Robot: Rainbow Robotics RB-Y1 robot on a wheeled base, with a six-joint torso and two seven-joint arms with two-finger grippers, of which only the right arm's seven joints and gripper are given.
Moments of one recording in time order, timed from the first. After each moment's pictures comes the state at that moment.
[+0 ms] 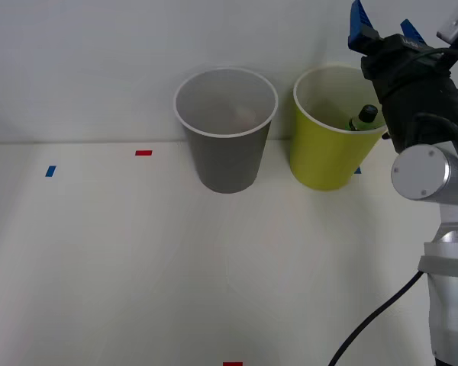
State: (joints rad) arm -0.35 -0.13 -0.17 -1.83 -0.59 0.22 1.61
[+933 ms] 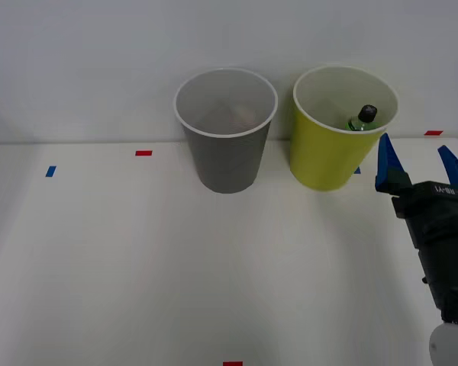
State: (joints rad) arm 0.44 -0.17 0.02 -2.26 -0.44 0.01 1.55
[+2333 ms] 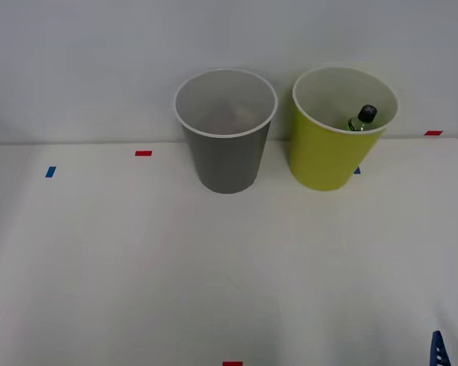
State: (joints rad) arm 1.09 -0.31 0.14 -1.95 -0.27 -0.80 1.51
